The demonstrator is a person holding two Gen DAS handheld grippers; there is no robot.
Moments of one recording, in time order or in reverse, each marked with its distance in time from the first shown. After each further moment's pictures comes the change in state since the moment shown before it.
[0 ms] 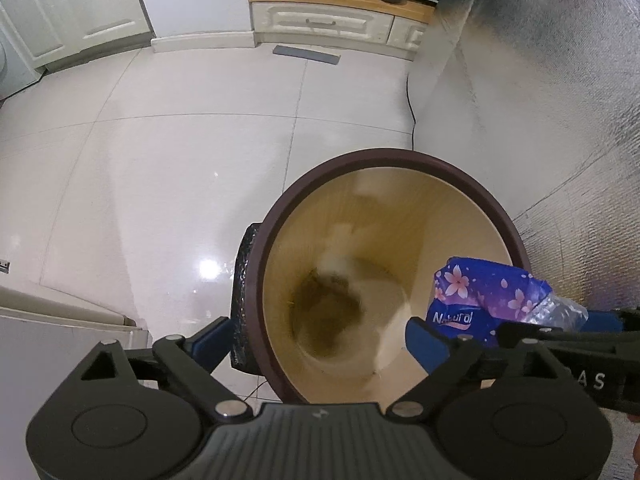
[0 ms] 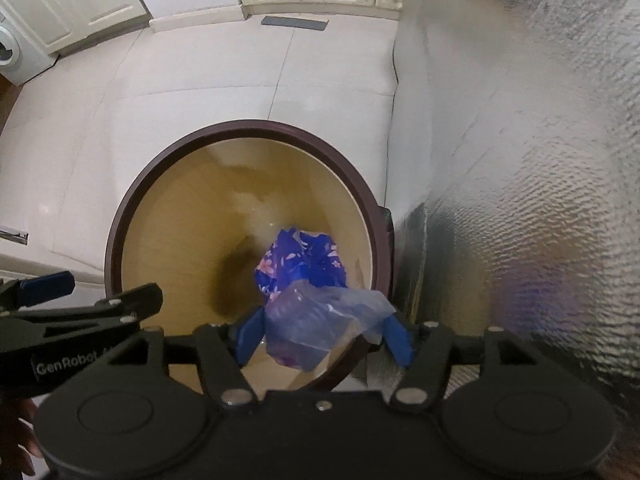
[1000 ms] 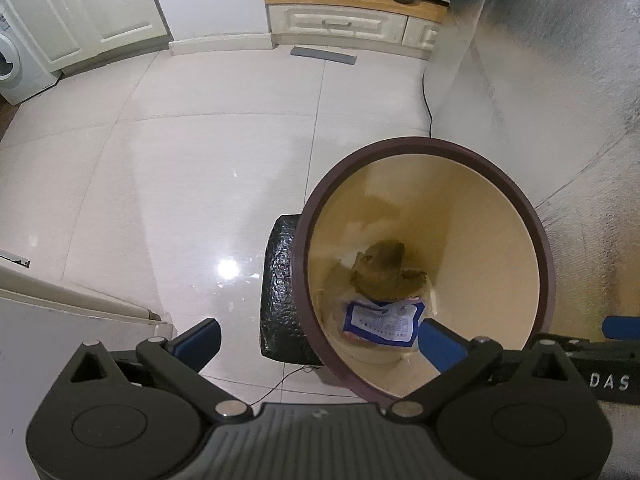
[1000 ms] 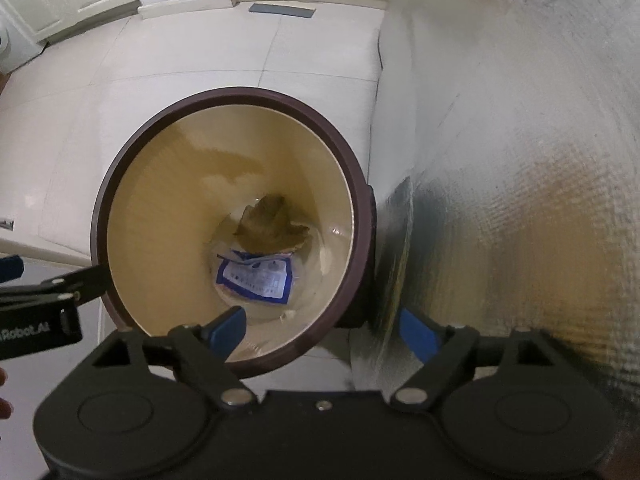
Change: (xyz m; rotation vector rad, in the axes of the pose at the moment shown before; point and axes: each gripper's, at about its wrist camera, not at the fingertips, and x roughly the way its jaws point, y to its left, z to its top) left arm -0.012 0.012 -0.013 0.005 -0.007 0.056; right arm 0.009 -0.006 -0.025 0.020 0.030 -0.050
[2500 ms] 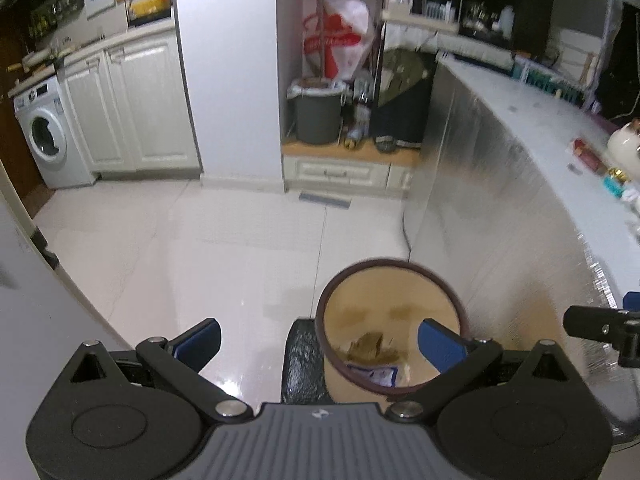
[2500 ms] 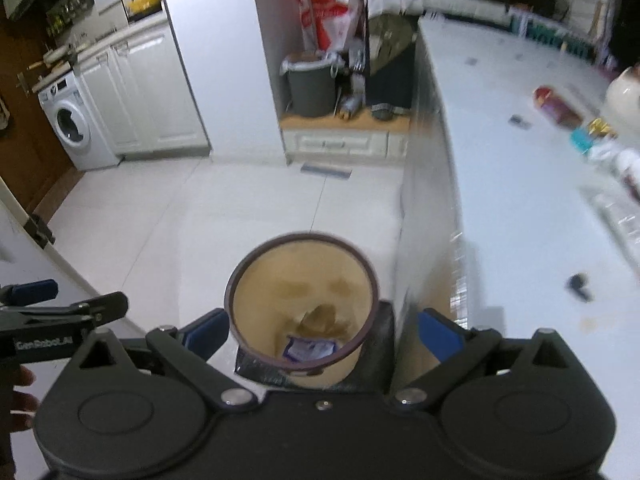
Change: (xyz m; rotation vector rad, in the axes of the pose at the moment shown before) left arm -0.211 0.010 -0.112 -0.012 -0.476 -0.008; right arm -0.215 -0.020 -0.131 -0.043 -0.542 0.120
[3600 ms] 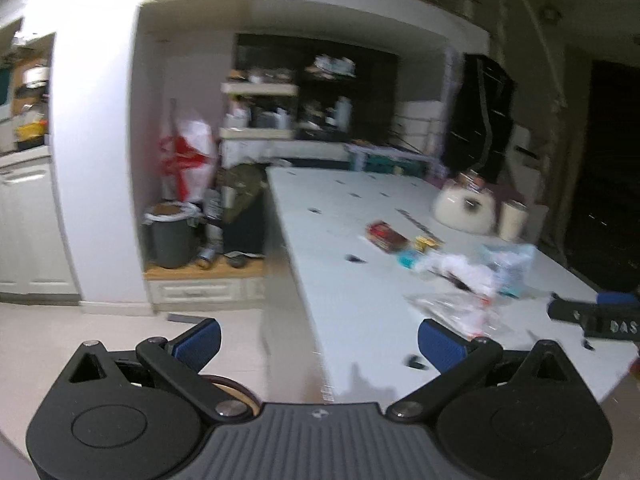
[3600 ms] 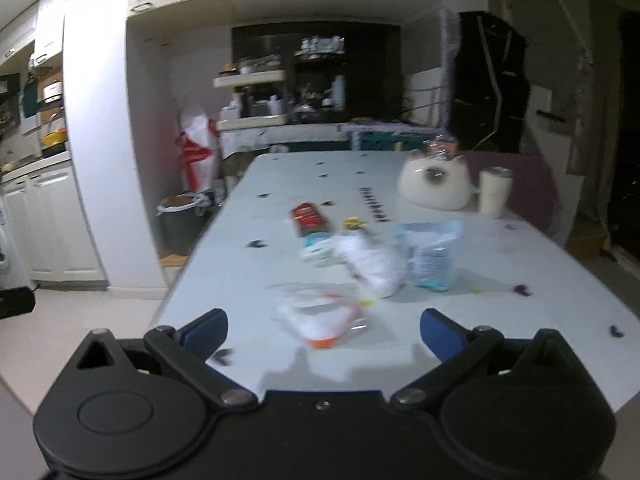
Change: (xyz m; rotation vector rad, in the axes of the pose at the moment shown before) left arm -0.083 -0.212 0.002 0.159 -0.326 -0.345; right arm -0.136 -0.240 -0.053 0.118 -0.412 -0.299
